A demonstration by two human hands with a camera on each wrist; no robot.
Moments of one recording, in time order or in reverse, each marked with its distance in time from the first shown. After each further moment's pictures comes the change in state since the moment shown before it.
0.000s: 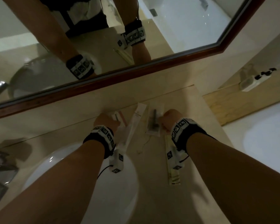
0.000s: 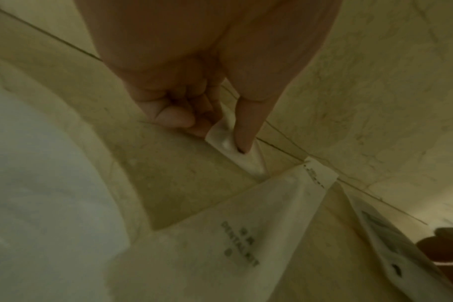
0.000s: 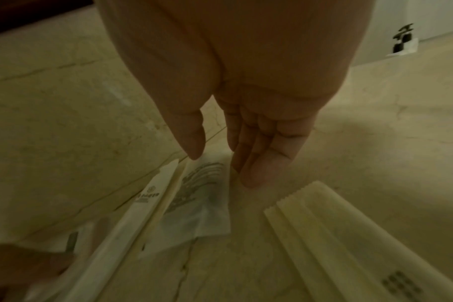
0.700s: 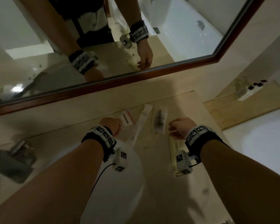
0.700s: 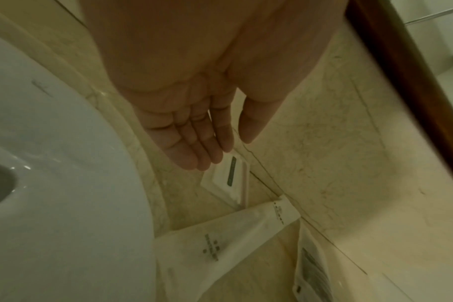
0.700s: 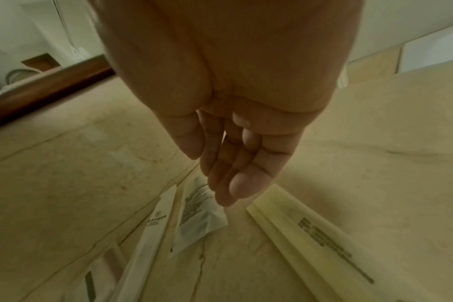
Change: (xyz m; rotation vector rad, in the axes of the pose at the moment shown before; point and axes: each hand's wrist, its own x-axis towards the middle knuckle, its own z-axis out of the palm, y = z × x) left_hand -0.022 -0.039 -0.027 -0.533 -0.203 -0.080; right_hand -0.076 0.021 -0.005 0.450 0.006 0.043
